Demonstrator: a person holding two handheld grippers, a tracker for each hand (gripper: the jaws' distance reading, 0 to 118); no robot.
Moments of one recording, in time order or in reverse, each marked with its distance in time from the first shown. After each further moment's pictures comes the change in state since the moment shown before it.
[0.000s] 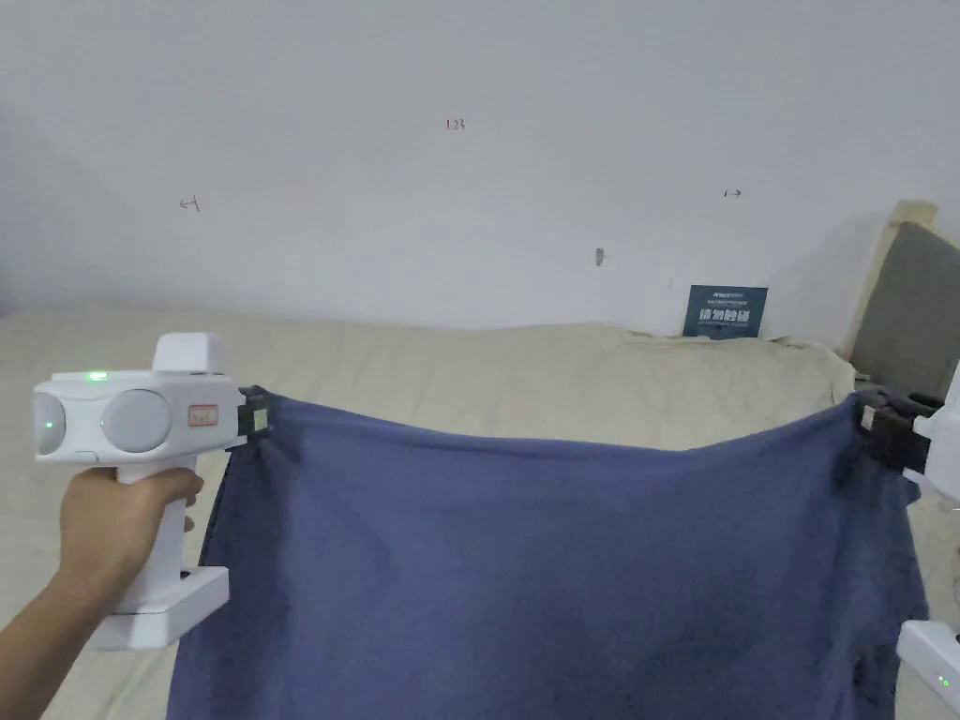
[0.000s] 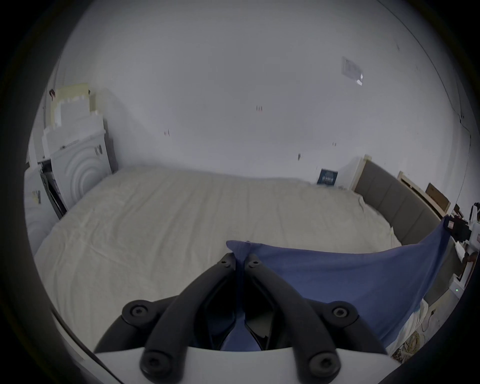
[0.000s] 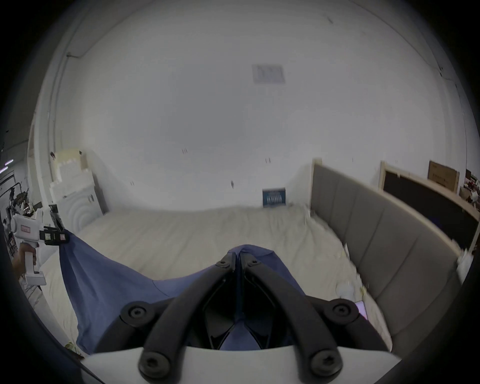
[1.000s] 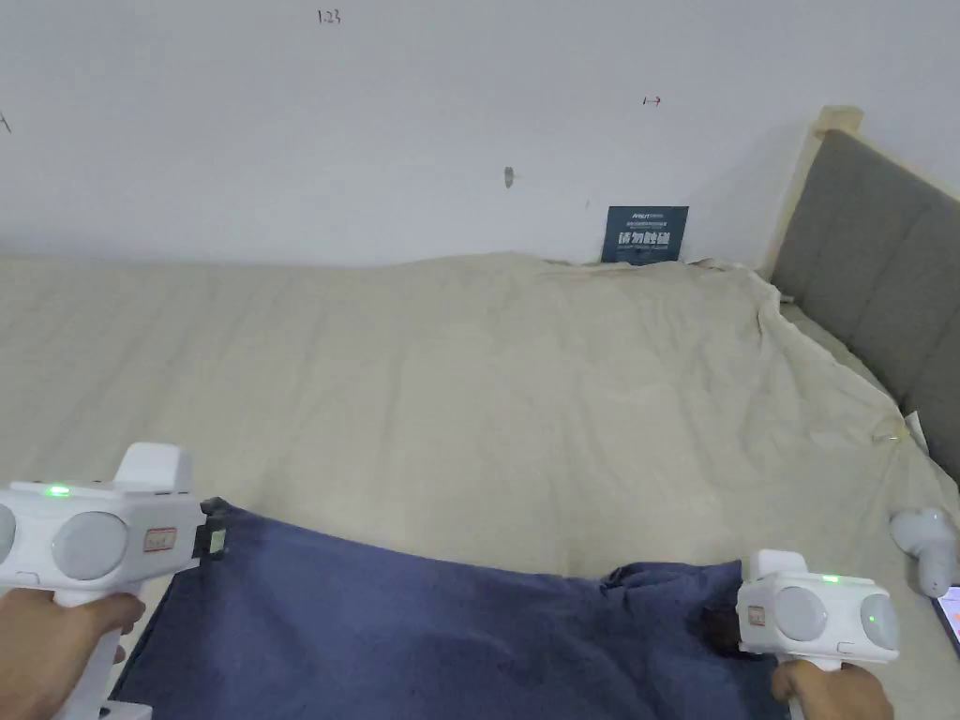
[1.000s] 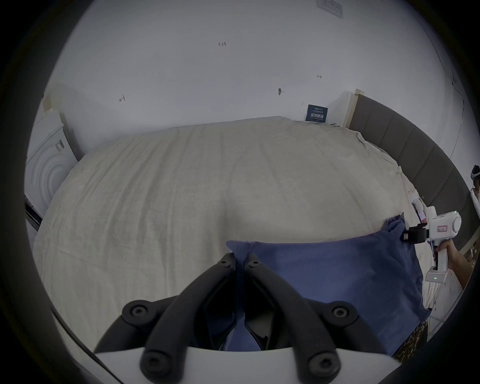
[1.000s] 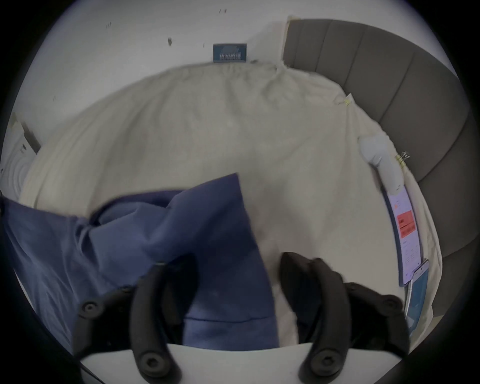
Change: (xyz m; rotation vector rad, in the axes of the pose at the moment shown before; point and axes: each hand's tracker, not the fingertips) left arm 0.032 -0.101 -0.165 -0.319 -0.085 -0.165; right arm 0.040 -0.258 -0.203 -0.795 -0.259 -0.056
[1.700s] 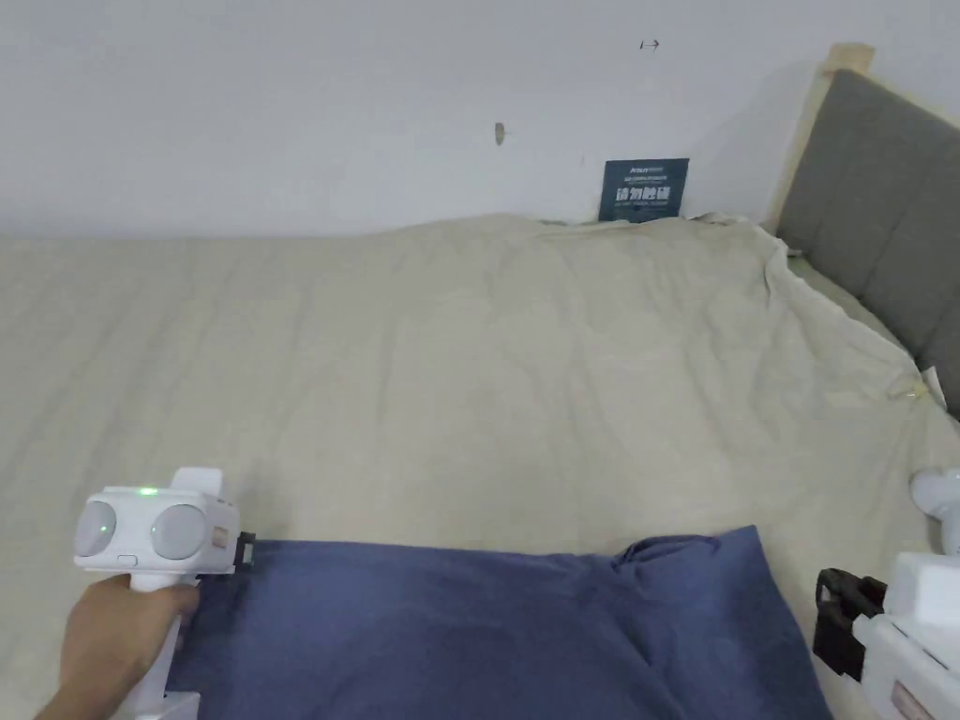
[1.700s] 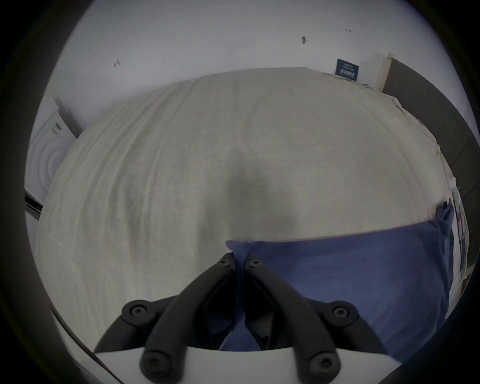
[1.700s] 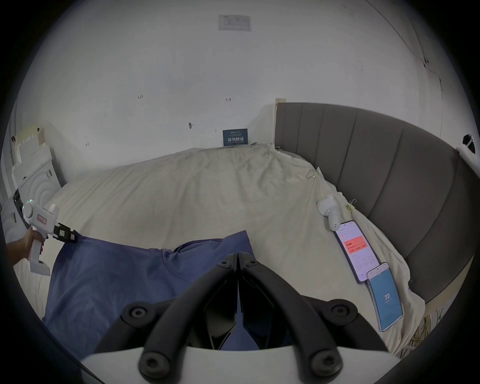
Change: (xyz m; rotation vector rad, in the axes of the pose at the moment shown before) left arm 0.024 -0.014 -0.107 -0.203 0.109 0.007; right arm 0.008 -0.064 0.143 0.464 0.044 -0.074
